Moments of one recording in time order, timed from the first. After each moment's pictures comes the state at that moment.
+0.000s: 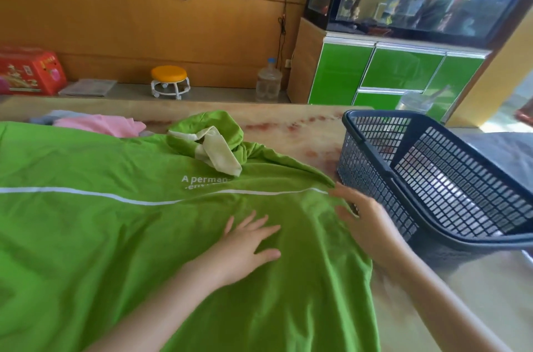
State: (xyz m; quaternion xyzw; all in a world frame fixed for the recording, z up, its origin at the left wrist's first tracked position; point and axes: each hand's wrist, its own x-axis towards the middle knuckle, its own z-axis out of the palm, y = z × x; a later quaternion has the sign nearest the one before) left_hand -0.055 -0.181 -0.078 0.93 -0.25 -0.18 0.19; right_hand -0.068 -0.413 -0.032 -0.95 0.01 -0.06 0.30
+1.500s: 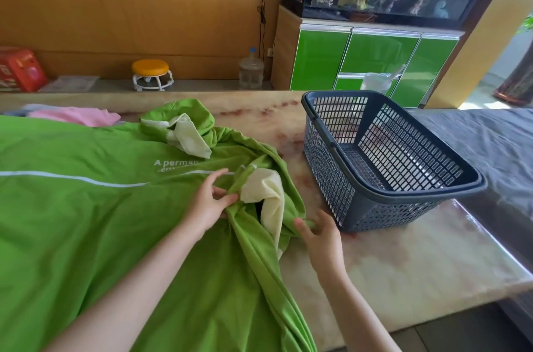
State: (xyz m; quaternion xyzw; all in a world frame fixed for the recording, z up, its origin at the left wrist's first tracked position) left_hand -0.052 -0.210 -0.077 0.79 0.02 -0.07 0.61; right_hand -0.131 -0.411 -0.102 -0.78 0.25 -0.08 0.57
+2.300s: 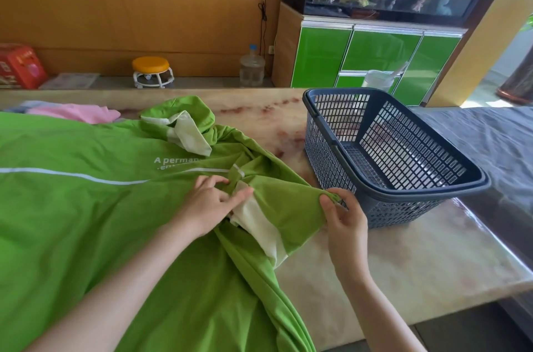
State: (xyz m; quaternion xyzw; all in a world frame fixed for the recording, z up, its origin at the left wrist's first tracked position) left_hand -0.061 -0.200 -0.060 0.94 -0.12 -0.12 0.28; right_hand -0.141 -0.423 -0.064 -0.71 0.12 -0.24 0.65
